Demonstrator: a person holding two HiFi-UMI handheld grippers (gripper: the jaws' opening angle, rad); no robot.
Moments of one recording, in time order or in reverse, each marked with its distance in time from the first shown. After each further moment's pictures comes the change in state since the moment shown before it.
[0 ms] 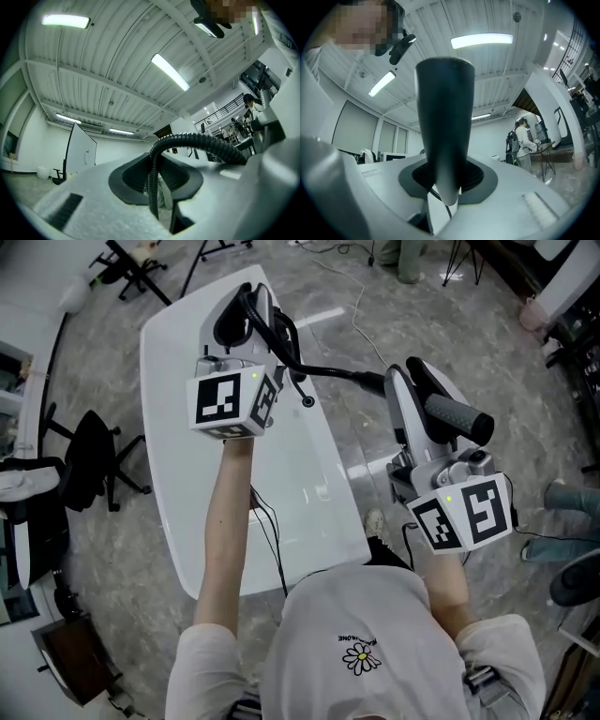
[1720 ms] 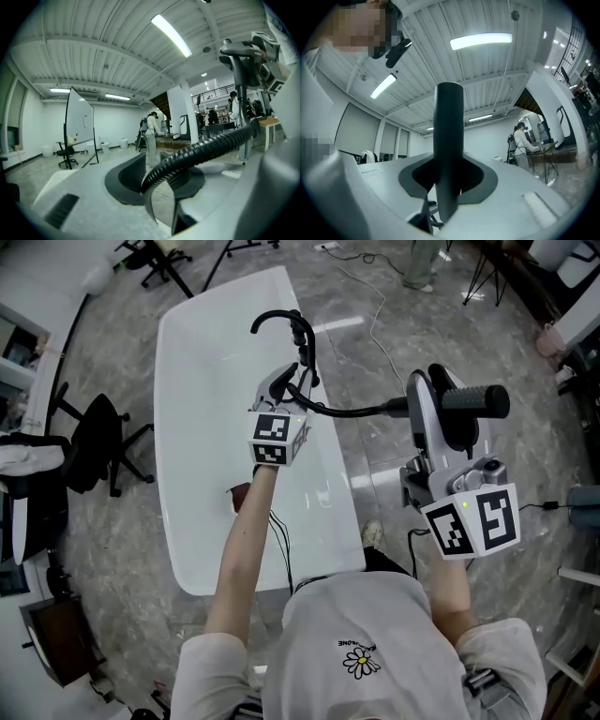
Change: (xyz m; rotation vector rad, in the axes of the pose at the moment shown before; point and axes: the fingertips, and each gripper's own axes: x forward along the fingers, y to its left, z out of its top) left arm -0.066 -0.028 -0.194 -0.057 0.448 -0.047; right arm 0.012 -0.008 0.009 0.007 -0.012 0.031
